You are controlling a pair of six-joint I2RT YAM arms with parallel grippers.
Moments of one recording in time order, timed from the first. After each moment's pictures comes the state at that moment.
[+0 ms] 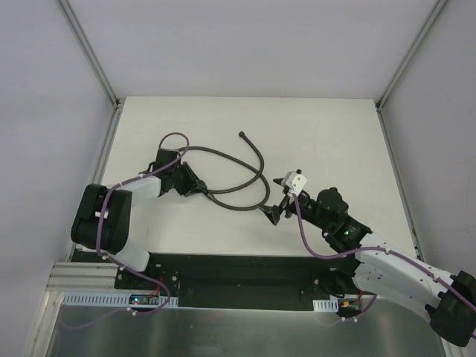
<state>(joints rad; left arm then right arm) -0.20 1.53 0.68 -0.11 0.32 -0.84 0.82 0.78 0.42 0.24 -0.16 -0.14</state>
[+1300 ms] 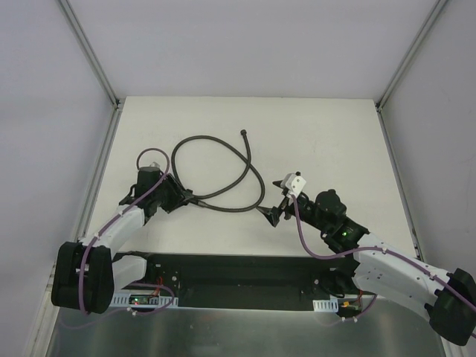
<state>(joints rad) -0.14 1.13 0.46 -0.18 0.25 -0.83 0.82 0.79 0.38 0.29 -0.16 -0.12</state>
